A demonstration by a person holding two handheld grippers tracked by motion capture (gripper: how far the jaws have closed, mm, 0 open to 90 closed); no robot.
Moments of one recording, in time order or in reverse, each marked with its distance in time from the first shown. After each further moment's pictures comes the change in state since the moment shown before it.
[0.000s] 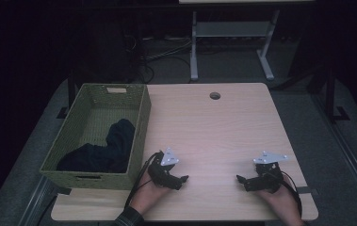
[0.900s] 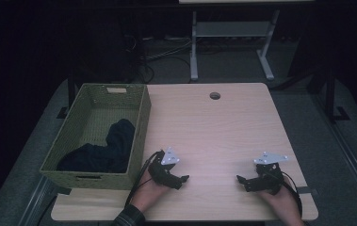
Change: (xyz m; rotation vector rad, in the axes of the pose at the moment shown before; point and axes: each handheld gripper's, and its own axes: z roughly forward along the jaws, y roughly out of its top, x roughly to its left) left arm 0.003 0.002 0.002 0.001 -0.023 0.024; right arm 0.001 -0.001 -0.001 0.001 -0.005 0.006
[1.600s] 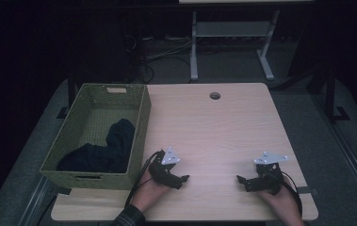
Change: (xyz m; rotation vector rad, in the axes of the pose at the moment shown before) left arm 0.000 0.001 0.001 -0.001 0.003 -0.002; right arm 0.000 0.000 0.000 0.000 0.001 0.000
